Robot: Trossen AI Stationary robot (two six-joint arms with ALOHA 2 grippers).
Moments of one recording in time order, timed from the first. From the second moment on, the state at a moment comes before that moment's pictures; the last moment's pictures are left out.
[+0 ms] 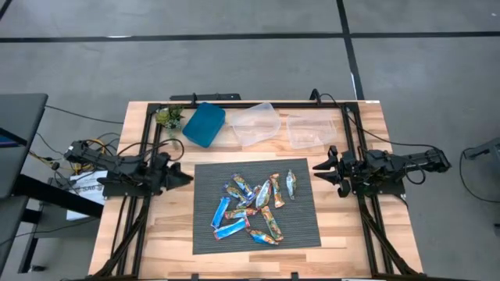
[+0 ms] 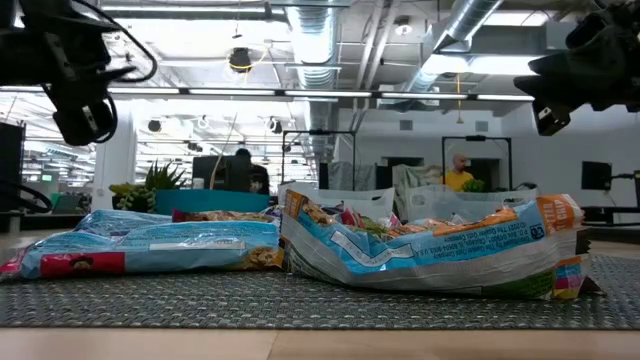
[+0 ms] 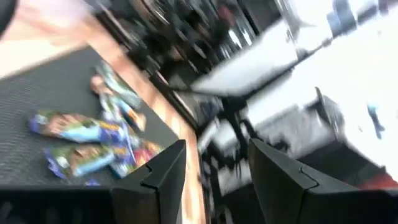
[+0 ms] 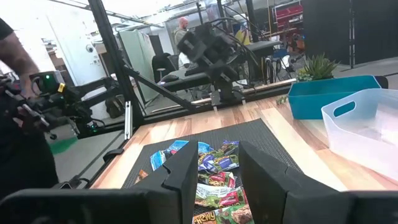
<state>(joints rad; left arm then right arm) -0.36 0.01 0.01 0.08 -0.27 -0.97 0.17 0.01 0.01 0.01 0.08 0.21</state>
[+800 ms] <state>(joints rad) -0.35 0.56 0.25 0.17 -0.50 -1.11 0.17 0.01 0.01 0.20 0.16 0.36</state>
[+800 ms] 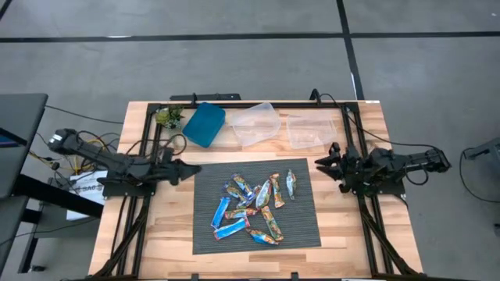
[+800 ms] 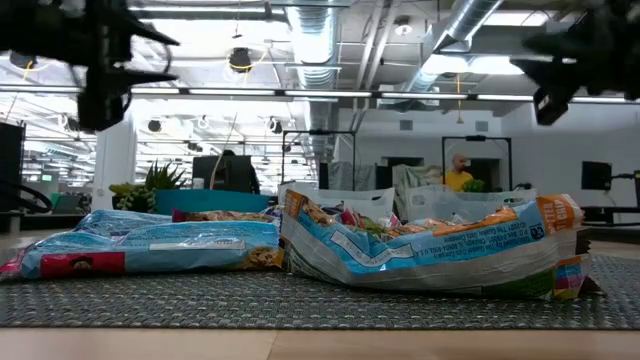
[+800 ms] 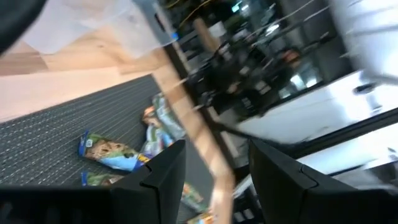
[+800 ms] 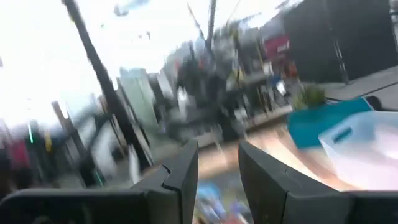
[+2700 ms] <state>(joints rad) -0.16 1.90 1.17 -0.48 -0.08 0.15 0.20 0.82 0.66 -0.35 0.17 0.34</state>
